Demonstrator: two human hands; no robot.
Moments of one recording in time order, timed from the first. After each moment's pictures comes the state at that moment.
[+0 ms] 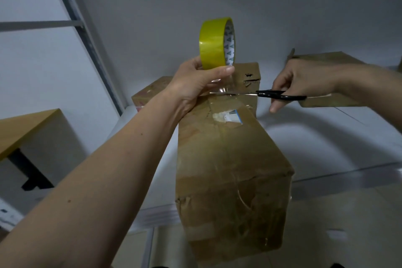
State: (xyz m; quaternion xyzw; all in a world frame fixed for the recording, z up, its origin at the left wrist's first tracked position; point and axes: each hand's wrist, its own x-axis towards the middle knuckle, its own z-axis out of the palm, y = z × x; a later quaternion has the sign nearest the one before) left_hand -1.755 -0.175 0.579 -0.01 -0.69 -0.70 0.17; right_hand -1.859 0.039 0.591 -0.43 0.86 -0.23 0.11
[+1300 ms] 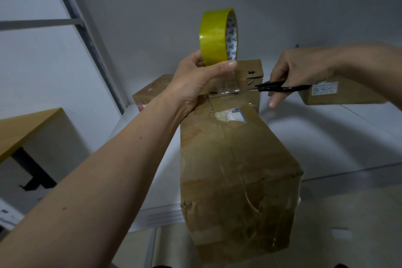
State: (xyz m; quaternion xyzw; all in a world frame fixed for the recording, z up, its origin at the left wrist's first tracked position) left_hand -1.758 -0.181 0.576 0.01 -0.74 -0.63 0.22; right_hand -1.860 0.025 0.613 -0.44 0.88 -0.15 0.12
